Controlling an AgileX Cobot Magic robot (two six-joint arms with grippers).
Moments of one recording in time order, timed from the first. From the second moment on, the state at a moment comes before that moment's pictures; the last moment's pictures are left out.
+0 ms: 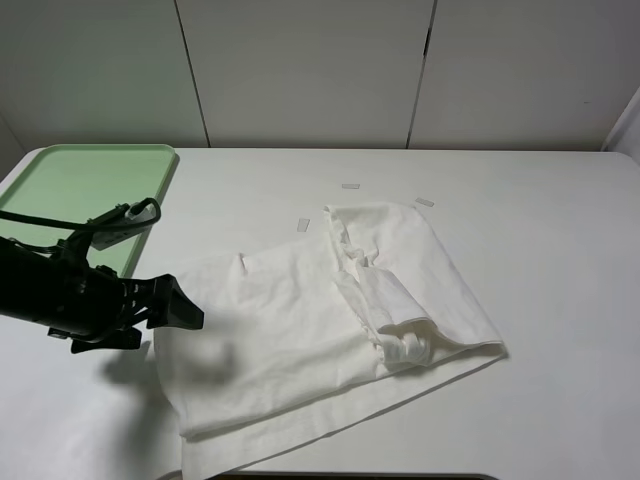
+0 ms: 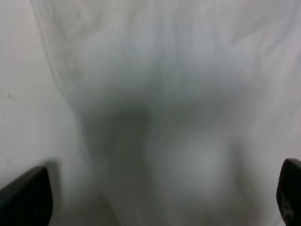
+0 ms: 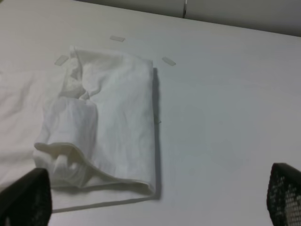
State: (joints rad) left arm -0.15 1.62 -0.40 -1.34 0.31 1.08; right arm 0.10 0.04 -0.51 0.17 1.03 -0.21
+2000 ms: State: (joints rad) left arm -0.13 1.88 -1.15 -0.37 0.78 0.45; right arm 0.10 0.04 -0.51 0.17 1.03 -0.21
